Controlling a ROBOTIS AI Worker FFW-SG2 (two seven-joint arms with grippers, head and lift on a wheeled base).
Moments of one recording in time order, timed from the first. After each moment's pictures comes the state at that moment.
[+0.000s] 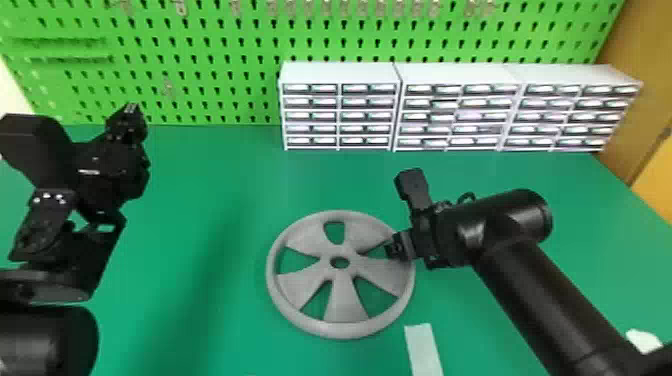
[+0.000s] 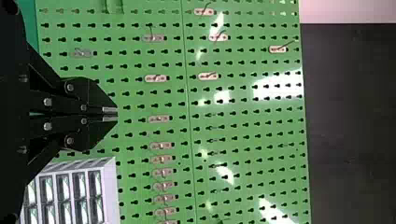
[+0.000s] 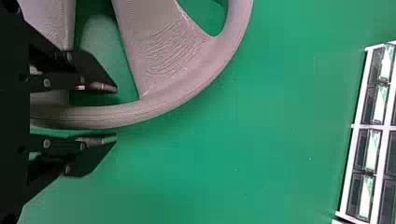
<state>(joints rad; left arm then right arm) 0.03 0.22 0.10 -1.95 0.16 0.11 -0.03 -0.63 -0.08 0.39 -1.06 -0.22 1.01 0.07</state>
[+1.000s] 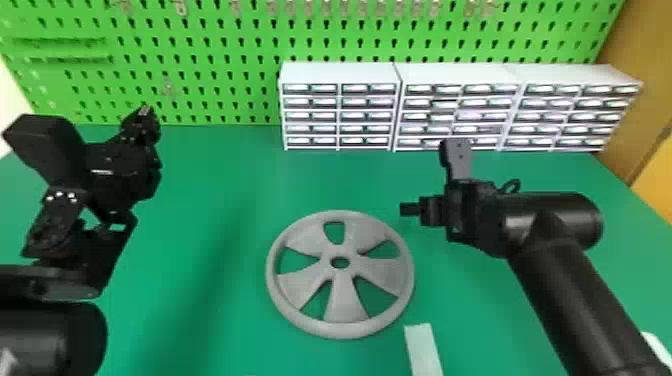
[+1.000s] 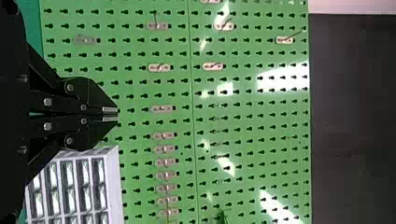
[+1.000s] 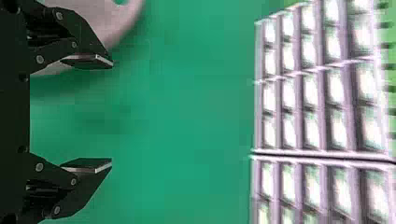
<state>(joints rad) 0.01 0.22 0.08 -1.92 0.18 0.11 -0.06 -0.56 -0.09 0.18 -1.20 -0.23 0.84 0.07</state>
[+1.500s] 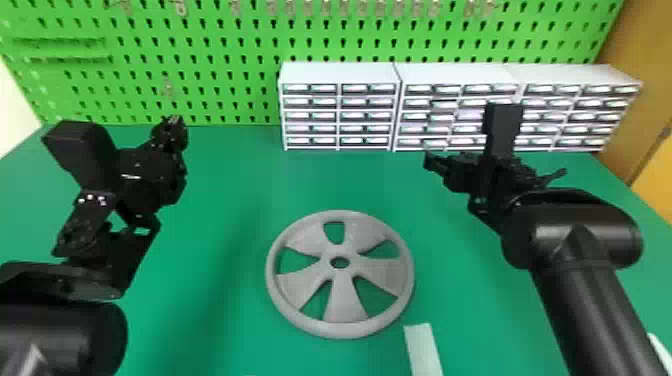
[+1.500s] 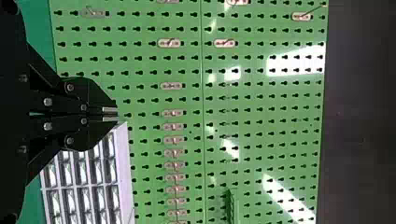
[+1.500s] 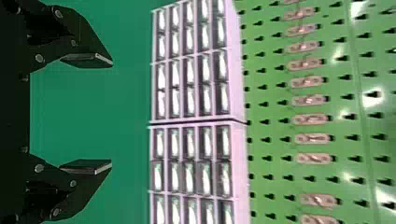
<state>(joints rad) -0.01 0.23 0.02 -1.89 0.20 0.11 -0.07 -0.44 -0.07 0.05 -1.41 -0.16 0.57 0.07</state>
